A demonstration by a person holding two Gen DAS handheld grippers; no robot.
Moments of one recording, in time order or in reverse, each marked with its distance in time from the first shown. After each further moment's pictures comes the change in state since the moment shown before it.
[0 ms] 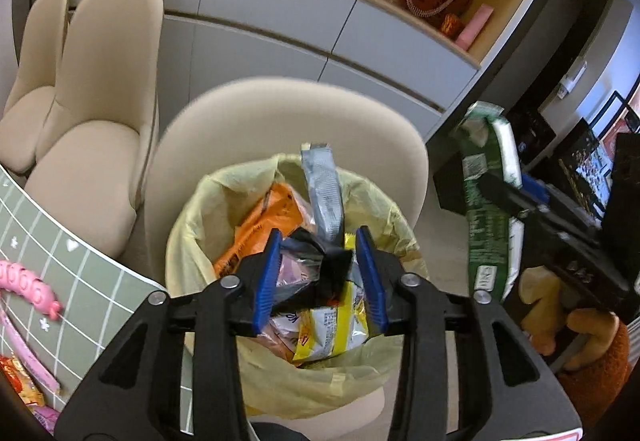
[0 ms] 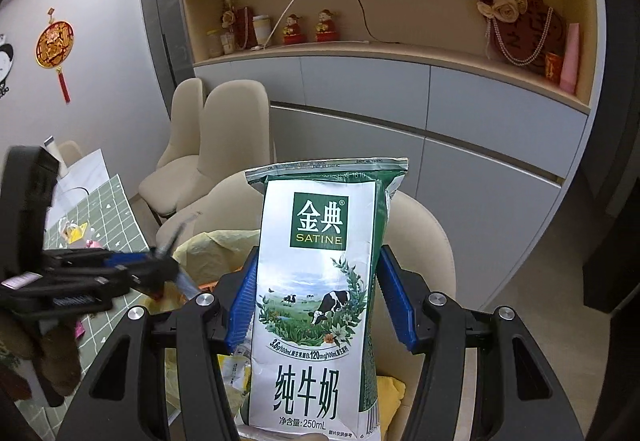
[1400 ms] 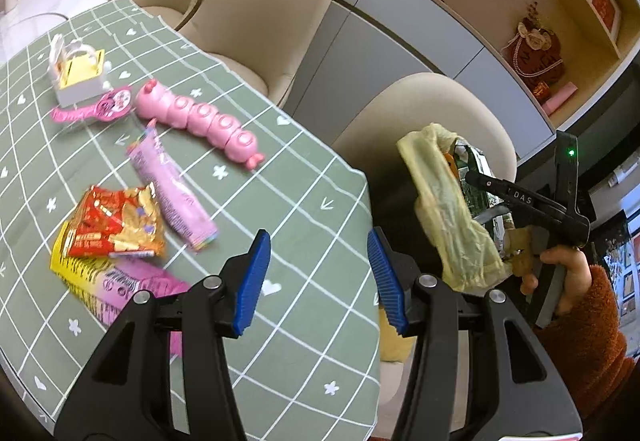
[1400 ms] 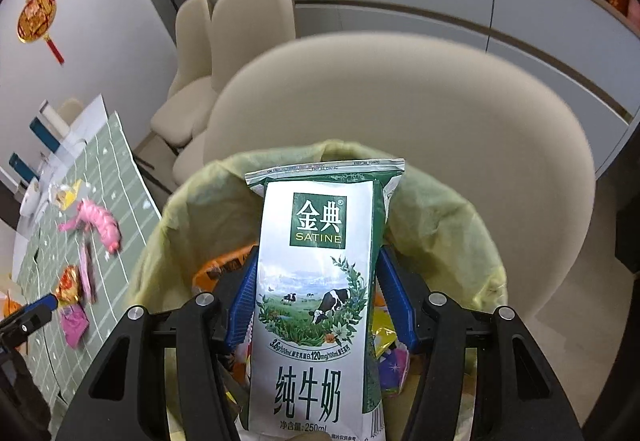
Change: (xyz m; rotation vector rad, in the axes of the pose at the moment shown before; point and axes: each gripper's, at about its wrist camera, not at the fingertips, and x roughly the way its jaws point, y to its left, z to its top) left arm -0.123 0.140 -0.125 -0.350 -0.057 0.189; right arm 0.135 0.062 -0.030 0.036 0.381 0.097
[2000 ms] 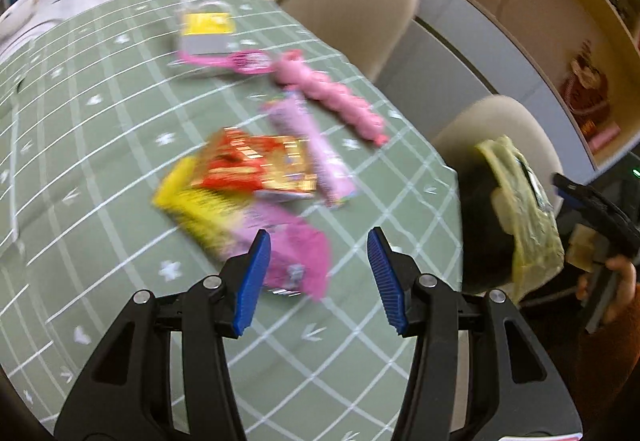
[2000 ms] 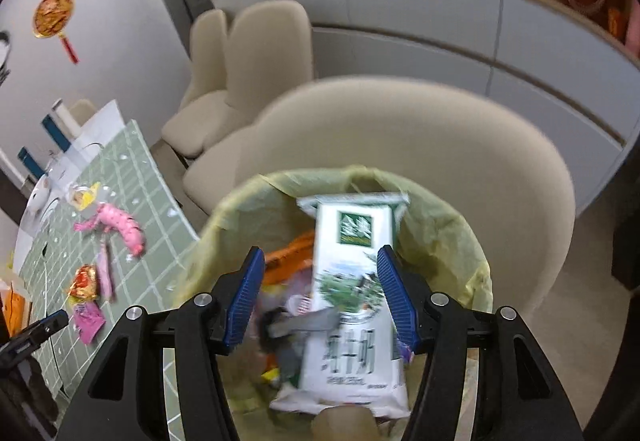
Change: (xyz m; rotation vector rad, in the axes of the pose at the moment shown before) left arm -0.040 0.078 -0.047 -0.173 -0.054 0.175; right arm -0.060 0.029 0.002 -0.084 -0.153 0.020
